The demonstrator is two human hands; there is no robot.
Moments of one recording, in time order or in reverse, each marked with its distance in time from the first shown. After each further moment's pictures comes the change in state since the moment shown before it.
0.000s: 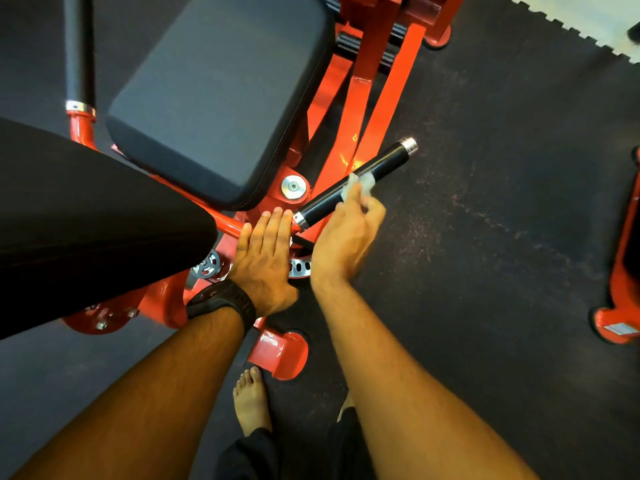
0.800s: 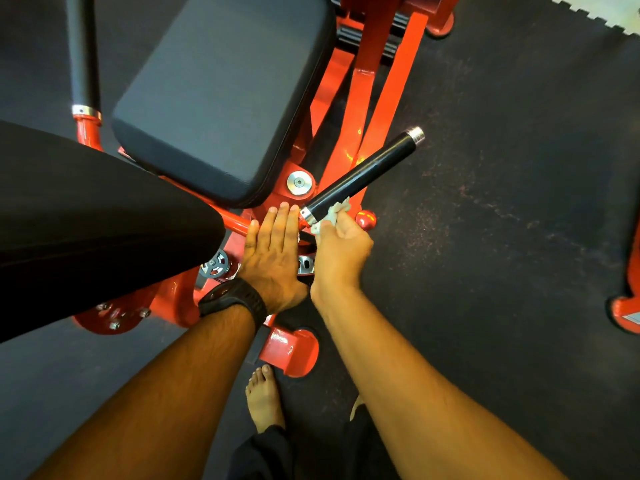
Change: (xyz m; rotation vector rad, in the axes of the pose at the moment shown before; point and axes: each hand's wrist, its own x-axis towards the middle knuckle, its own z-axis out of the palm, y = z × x) left_hand 0.002 0.000 0.004 0.013 -0.008 -0.007; right_hand -0.019 0.011 0.010 0.174 -0.085 0.185
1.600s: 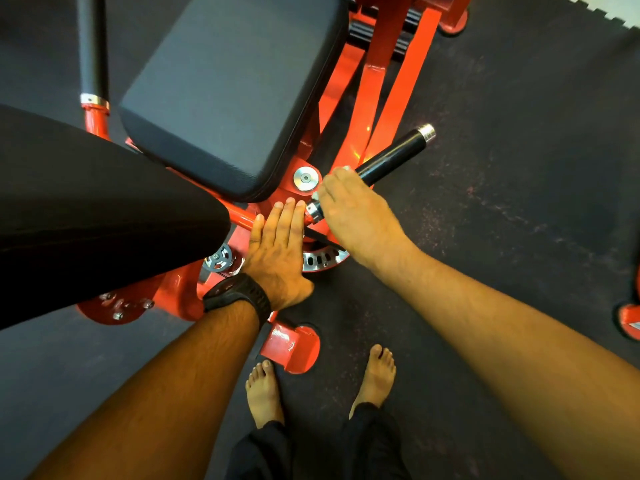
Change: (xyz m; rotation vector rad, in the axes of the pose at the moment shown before) left_hand 0.000 0.004 -0.007 0.034 -0.054 -0.016; right_hand 0.067 -0.030 -0.034 -1.606 -0.492 -1.527
